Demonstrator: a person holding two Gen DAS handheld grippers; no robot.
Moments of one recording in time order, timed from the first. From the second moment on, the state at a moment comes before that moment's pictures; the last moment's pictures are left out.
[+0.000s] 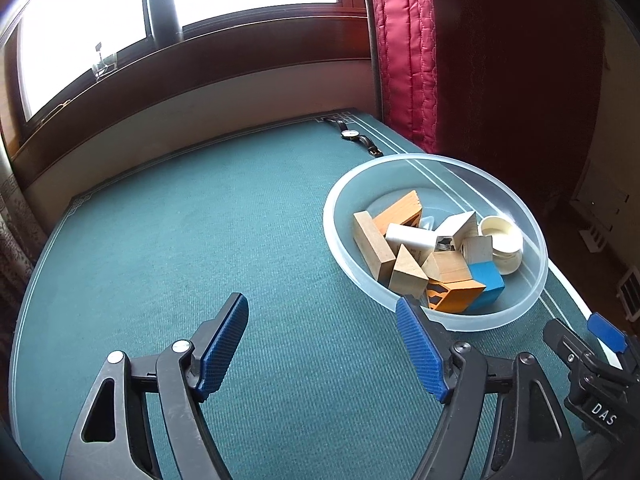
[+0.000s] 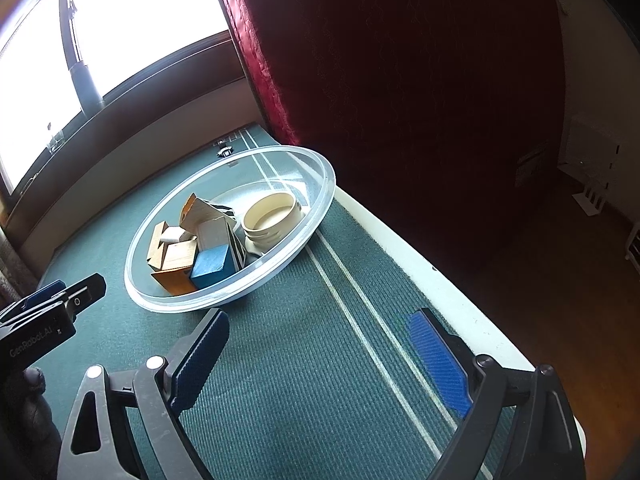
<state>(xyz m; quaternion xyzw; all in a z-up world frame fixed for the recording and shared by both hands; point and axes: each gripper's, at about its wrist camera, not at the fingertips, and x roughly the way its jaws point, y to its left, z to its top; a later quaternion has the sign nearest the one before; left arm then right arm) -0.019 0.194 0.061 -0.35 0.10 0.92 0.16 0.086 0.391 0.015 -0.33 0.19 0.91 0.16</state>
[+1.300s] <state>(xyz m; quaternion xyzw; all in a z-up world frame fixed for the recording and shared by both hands) -0.009 0.177 0.066 -0.33 0.10 0.93 0.12 0.073 0.348 0.041 -0.34 0.06 0.92 0.17</state>
